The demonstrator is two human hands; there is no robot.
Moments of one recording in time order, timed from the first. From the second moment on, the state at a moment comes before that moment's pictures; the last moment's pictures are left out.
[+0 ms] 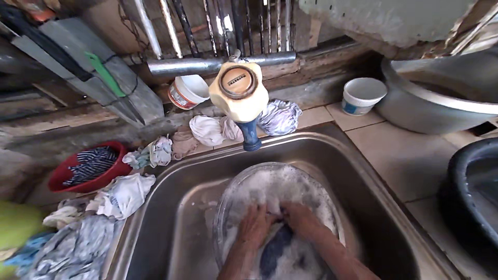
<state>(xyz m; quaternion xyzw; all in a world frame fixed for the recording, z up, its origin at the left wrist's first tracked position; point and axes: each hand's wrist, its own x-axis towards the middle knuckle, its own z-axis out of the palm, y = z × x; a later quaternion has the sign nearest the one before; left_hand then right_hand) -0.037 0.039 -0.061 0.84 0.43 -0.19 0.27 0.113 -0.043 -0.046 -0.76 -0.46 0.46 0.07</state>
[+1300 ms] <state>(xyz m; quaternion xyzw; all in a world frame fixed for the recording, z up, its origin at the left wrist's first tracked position) -0.075 0.042 0.112 0.73 0.37 0.24 0.52 0.113 -0.035 0.112 -0.58 -0.63 0.24 0.46</state>
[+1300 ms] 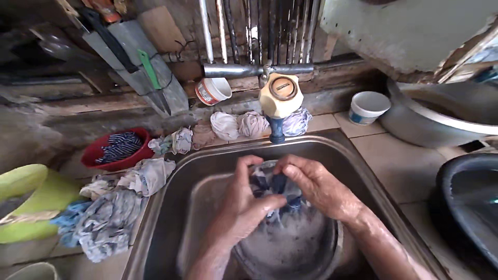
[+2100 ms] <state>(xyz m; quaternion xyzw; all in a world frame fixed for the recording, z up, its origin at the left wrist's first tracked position) -0.088 0.041 0.143 0.76 0.44 0.26 0.40 0.062 -0.056 -0.003 -0.56 -0.27 0.43 0.65</state>
